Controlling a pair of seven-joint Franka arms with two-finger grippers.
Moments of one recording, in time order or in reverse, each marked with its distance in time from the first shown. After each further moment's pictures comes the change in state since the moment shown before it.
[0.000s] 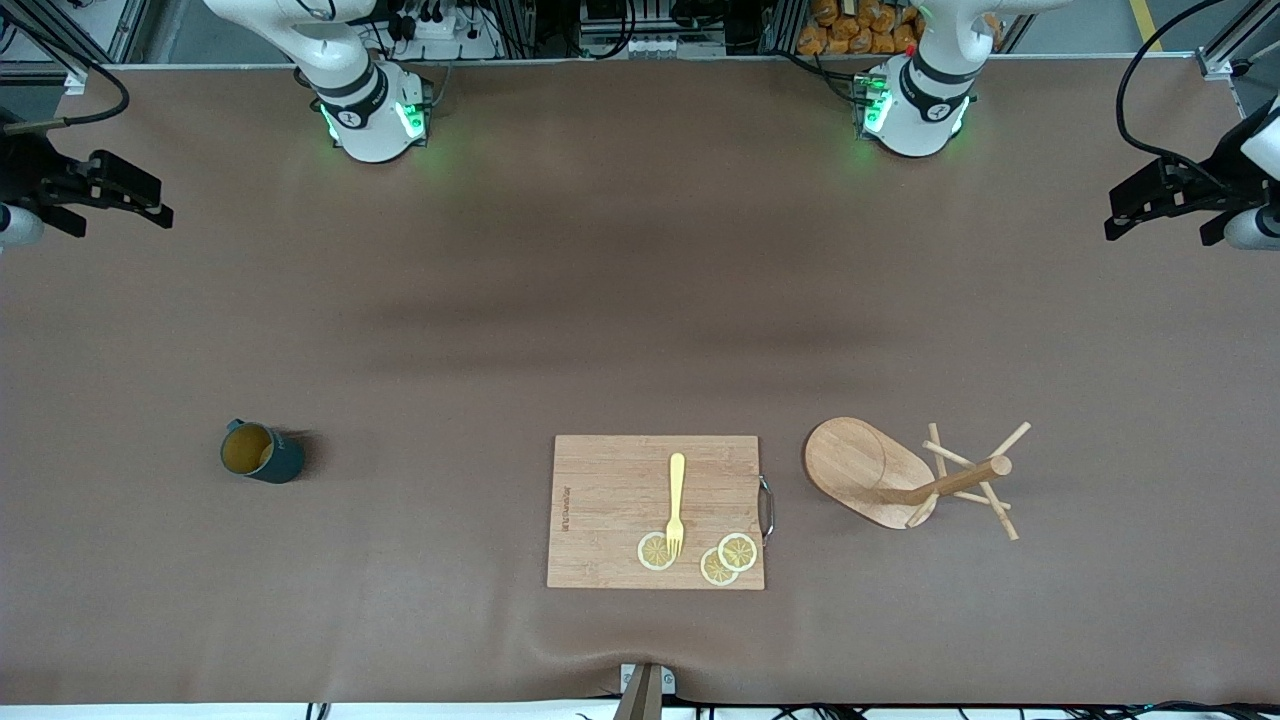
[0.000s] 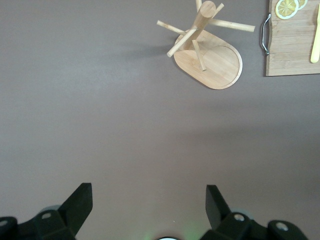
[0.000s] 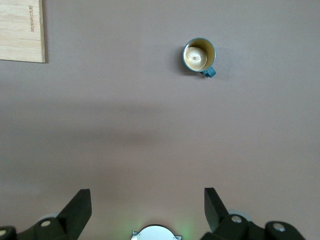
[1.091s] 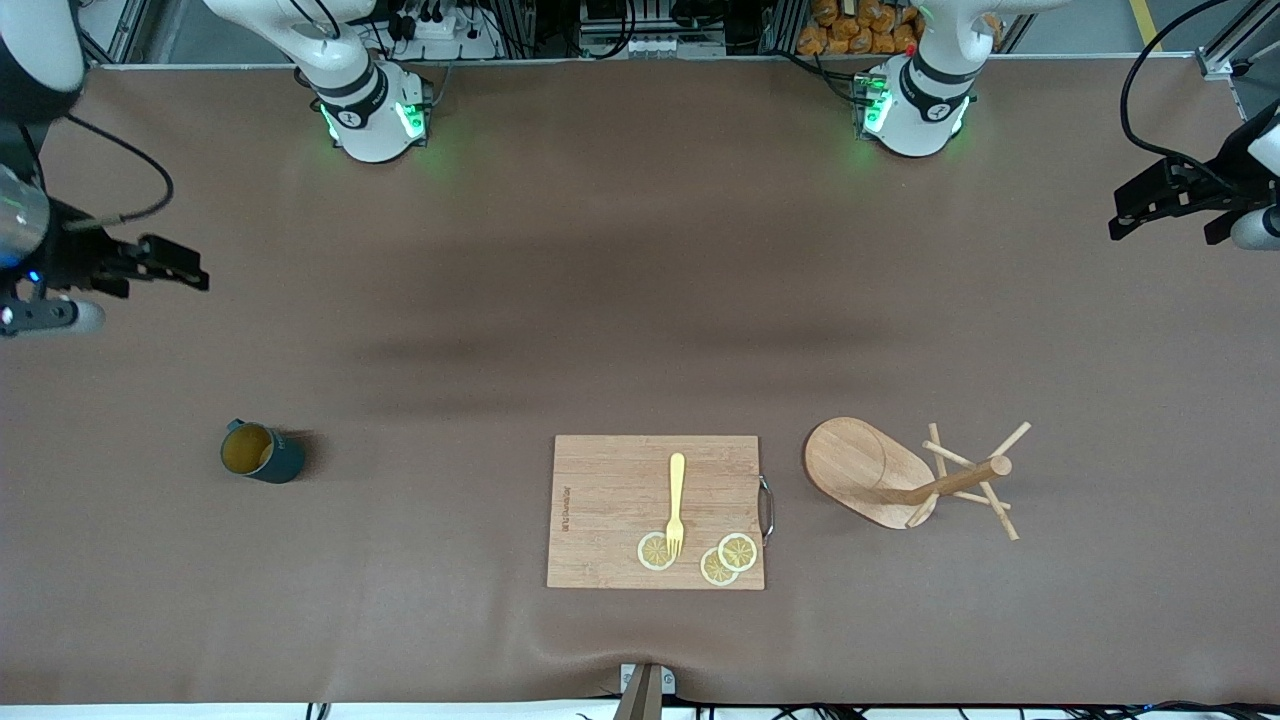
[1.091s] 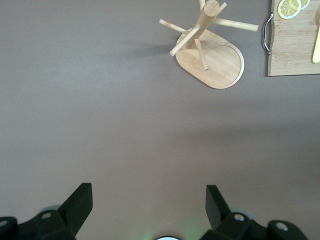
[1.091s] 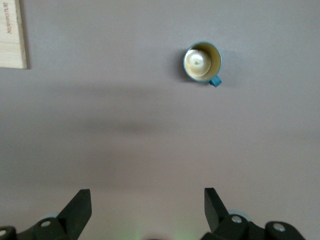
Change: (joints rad) left arm 0.003 0.000 0.002 0.000 0.000 -0.004 0.000; right arm -0.001 0.148 0.001 -0.037 0.000 0.142 0.002
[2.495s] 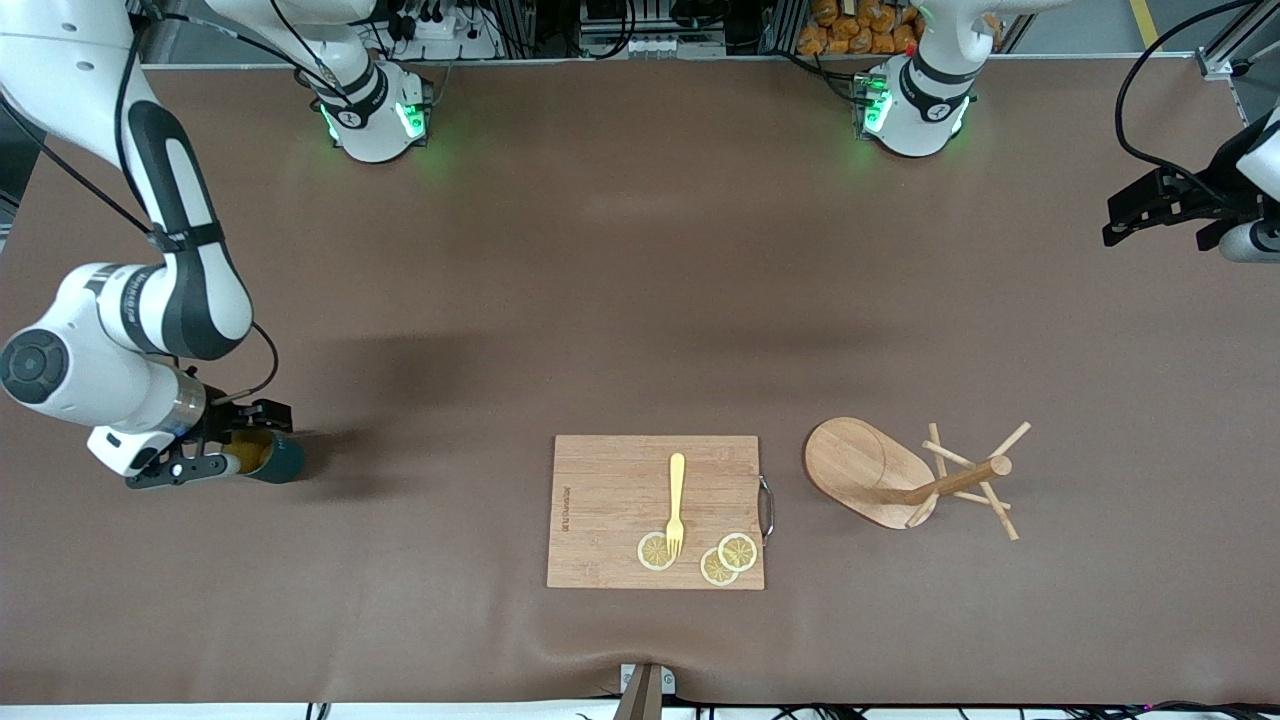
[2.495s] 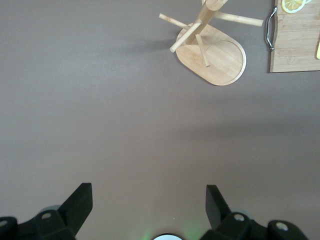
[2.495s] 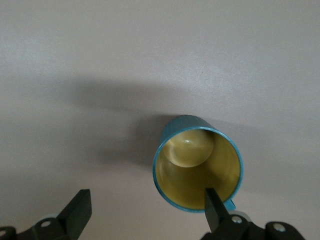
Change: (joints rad) left arm 0.000 0.019 0.000 -0.002 0.000 -0.003 0.000; right arm -0.051 0.393 -0.001 -0.158 -0.001 0.638 -0.172
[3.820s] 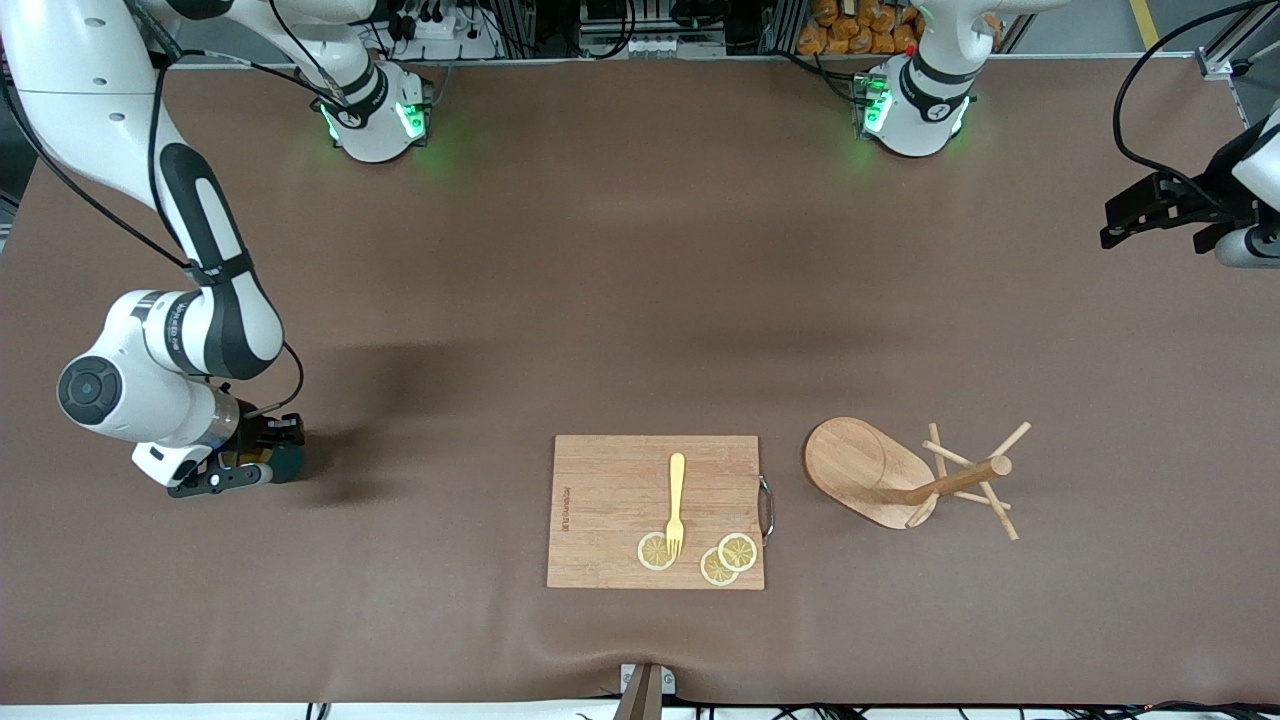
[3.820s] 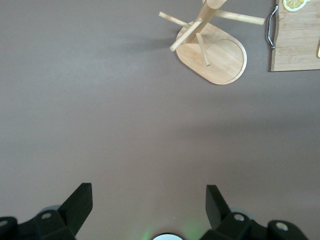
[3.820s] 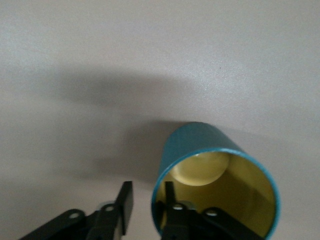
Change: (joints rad) left arm 0.000 0.005 0.000 0.000 0.000 -0.001 0.000; right arm 0.001 0.081 0.010 0.001 0.000 0.065 -0.017
